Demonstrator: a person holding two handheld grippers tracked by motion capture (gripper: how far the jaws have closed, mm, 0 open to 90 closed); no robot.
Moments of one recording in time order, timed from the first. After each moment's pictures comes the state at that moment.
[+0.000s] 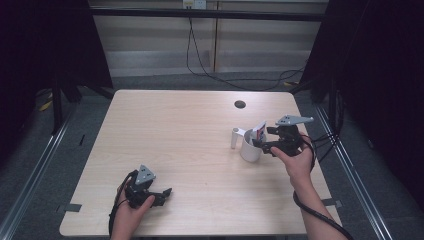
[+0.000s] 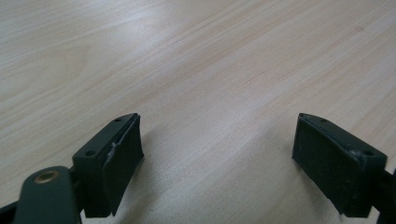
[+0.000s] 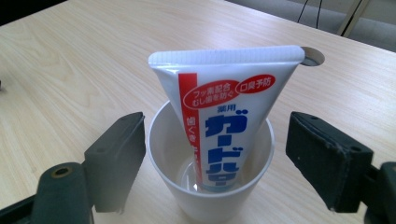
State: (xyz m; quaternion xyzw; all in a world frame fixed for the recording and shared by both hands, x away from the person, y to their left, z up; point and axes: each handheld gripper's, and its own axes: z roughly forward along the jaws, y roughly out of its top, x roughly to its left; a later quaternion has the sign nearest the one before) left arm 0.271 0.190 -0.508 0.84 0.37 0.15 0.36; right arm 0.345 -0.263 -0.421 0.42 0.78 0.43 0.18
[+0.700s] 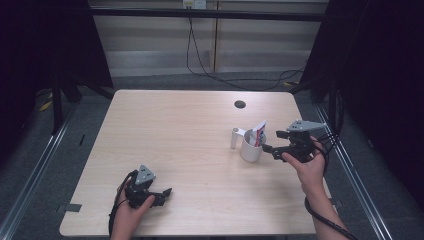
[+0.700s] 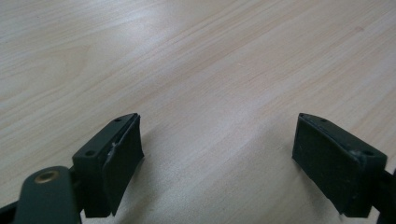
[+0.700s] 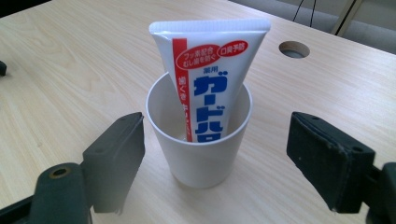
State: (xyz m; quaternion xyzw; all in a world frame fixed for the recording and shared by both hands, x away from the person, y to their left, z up) left arm 0.271 0.190 -0.508 0.84 0.37 0.15 0.36; right arm 0.323 -0.286 -0.417 0.41 0.78 0.43 0.19
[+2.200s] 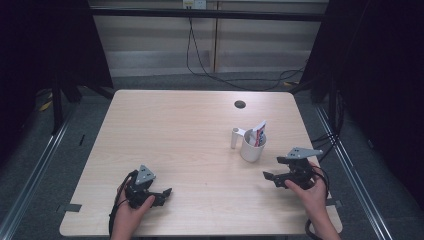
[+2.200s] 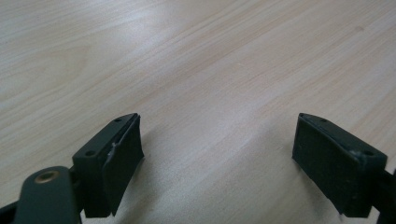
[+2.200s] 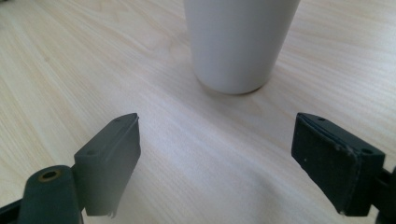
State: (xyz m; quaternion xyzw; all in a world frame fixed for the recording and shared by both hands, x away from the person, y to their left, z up) left arm 0.271 0.189 -0.508 0.84 0.37 0.15 0.36; right arm 0.280 -0.294 -0.480 0.41 0.81 0.40 0.15
